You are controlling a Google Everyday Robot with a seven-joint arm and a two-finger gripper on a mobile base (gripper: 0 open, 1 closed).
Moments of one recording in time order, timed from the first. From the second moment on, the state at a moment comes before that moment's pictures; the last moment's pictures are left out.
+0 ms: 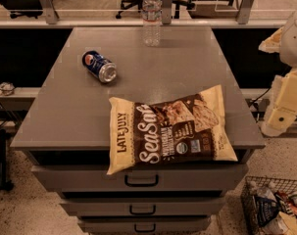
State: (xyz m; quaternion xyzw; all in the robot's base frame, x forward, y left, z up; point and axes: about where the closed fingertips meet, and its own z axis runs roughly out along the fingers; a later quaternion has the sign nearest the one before) arm 0.438 -0.216 0.977 -0.60 0.78 -0.04 0.16
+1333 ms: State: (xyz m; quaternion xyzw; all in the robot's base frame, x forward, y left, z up) arm 0.551 -0.106 0.919 -0.62 0.76 0.07 0.21
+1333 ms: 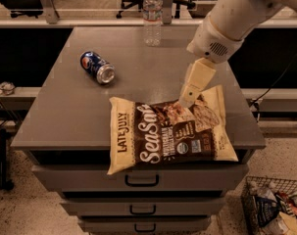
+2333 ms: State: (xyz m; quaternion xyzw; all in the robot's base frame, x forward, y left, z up) arm 0.613 -0.024 0.895 -0.60 0.75 0.13 0.23
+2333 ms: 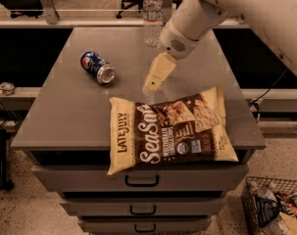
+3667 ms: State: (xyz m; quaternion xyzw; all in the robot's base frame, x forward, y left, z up) arm 0.695 0.128 0.877 -0.53 0.76 0.26 0.27
